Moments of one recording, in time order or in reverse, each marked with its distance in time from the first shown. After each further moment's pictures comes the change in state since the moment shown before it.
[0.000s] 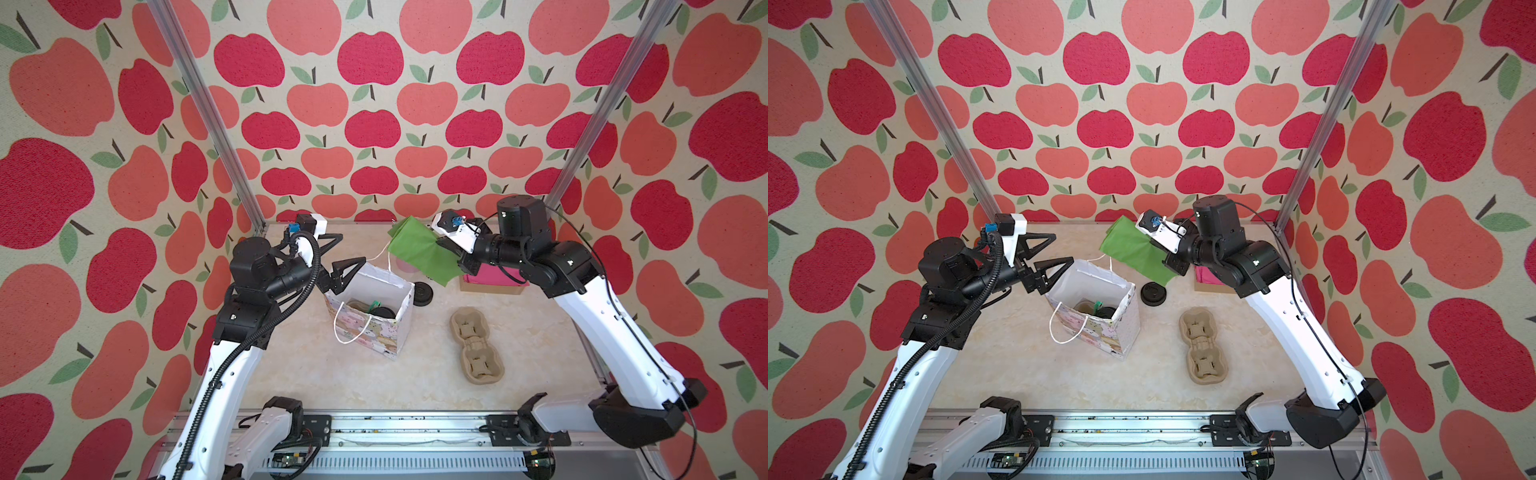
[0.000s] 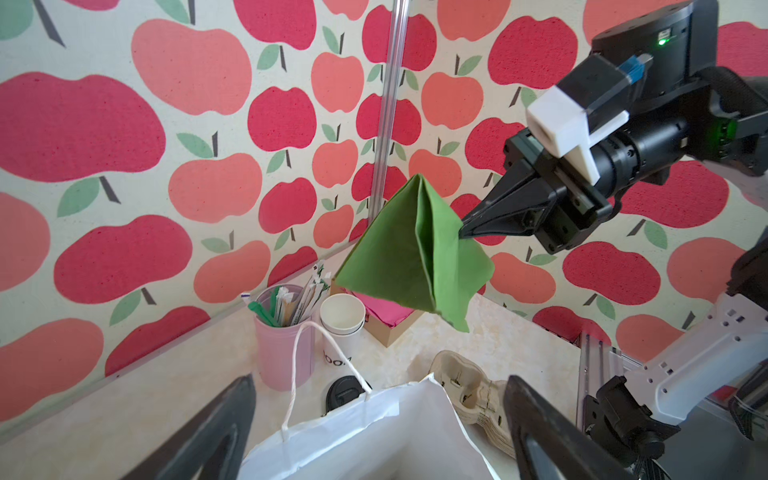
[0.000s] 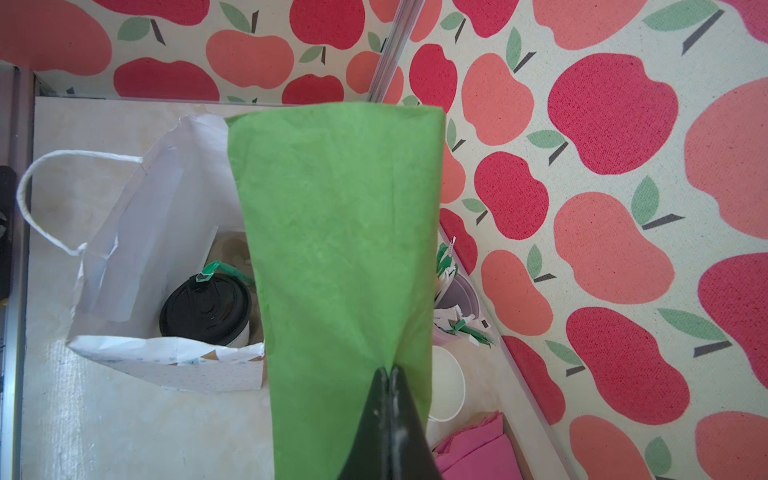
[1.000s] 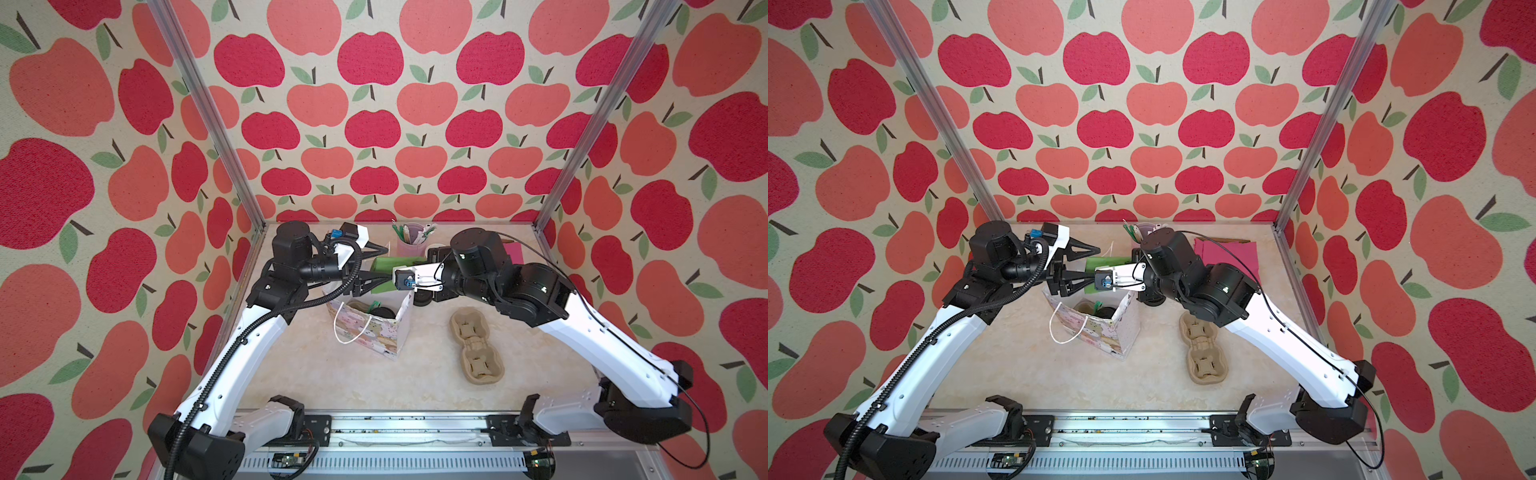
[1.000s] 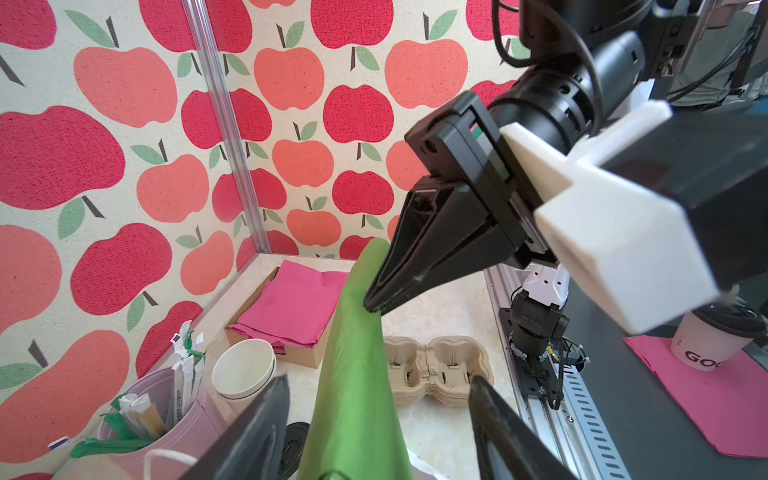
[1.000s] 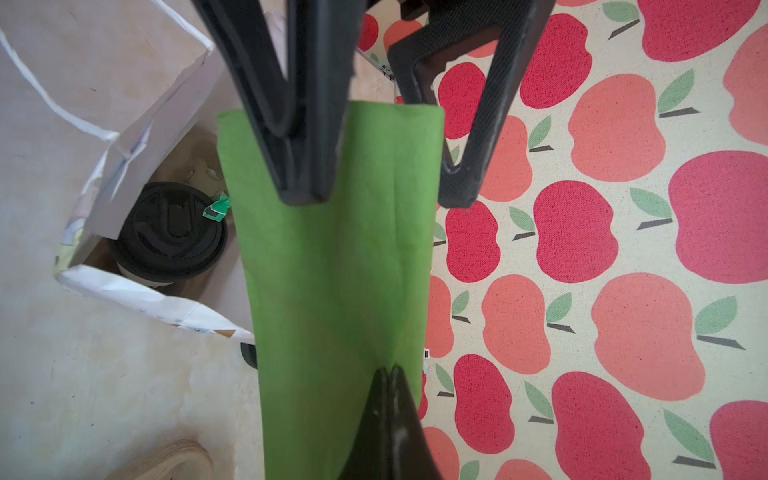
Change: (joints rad) left arm -0.154 0.198 0.046 -0.003 0.267 0.281; right arm 0.347 0.001 -0.037 0.029 0.410 -0.359
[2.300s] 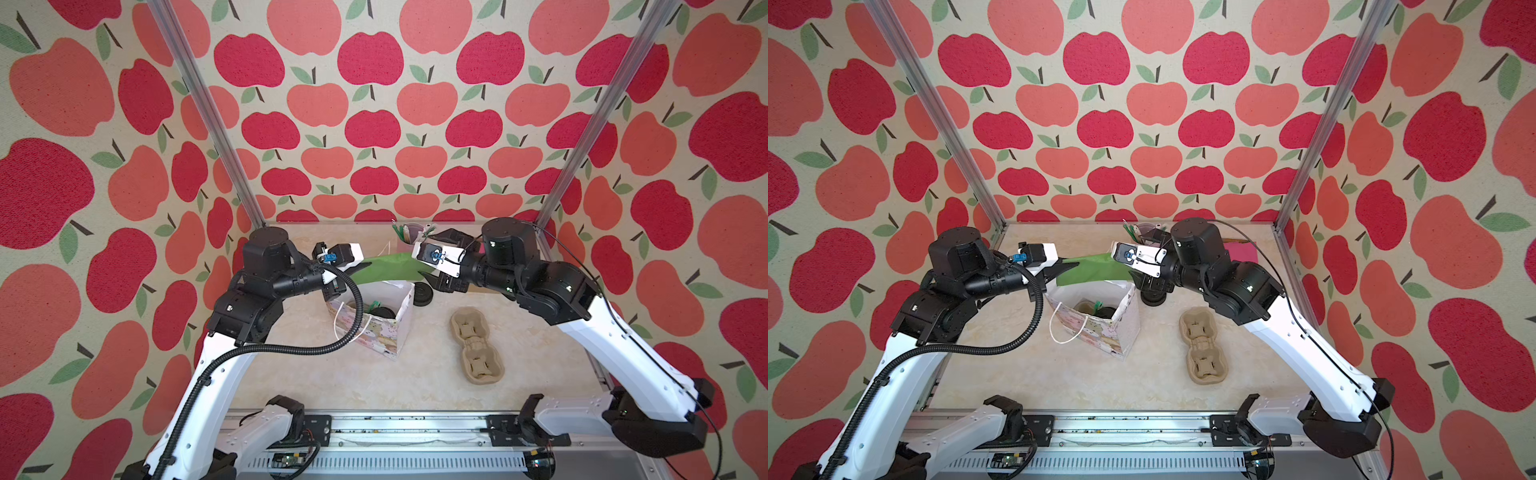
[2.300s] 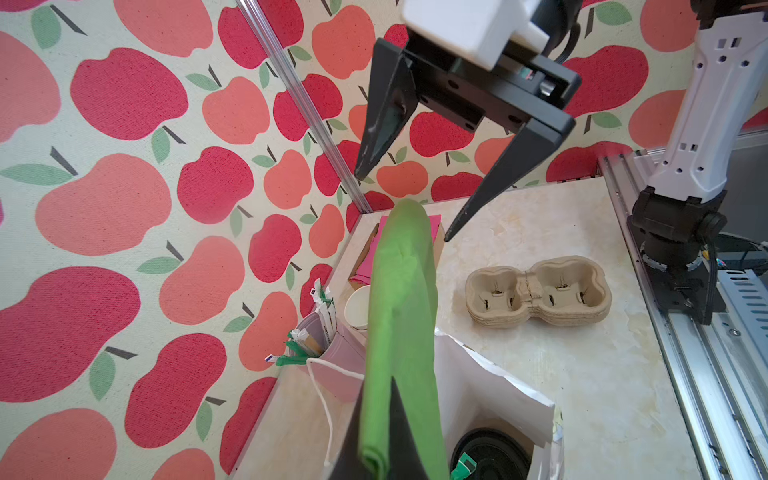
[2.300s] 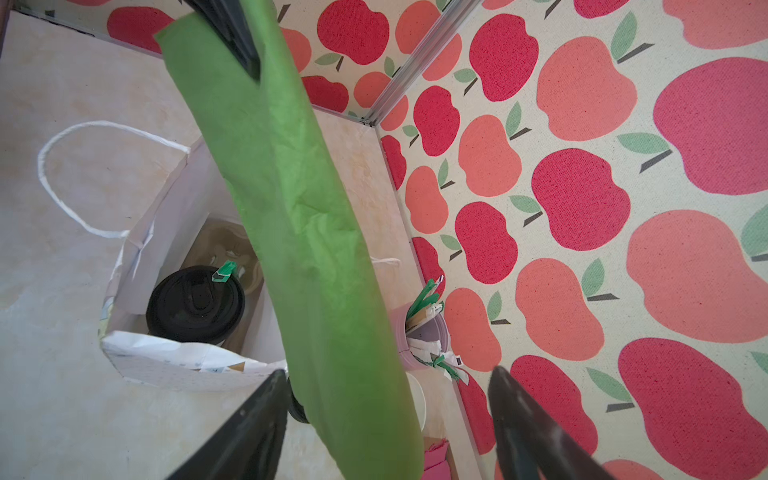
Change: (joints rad) left arm -0.001 -0.141 0.180 -0.421 -0.315 0.471; right arm -0.143 -0.074 -0.037 0.063 -0.227 0.262
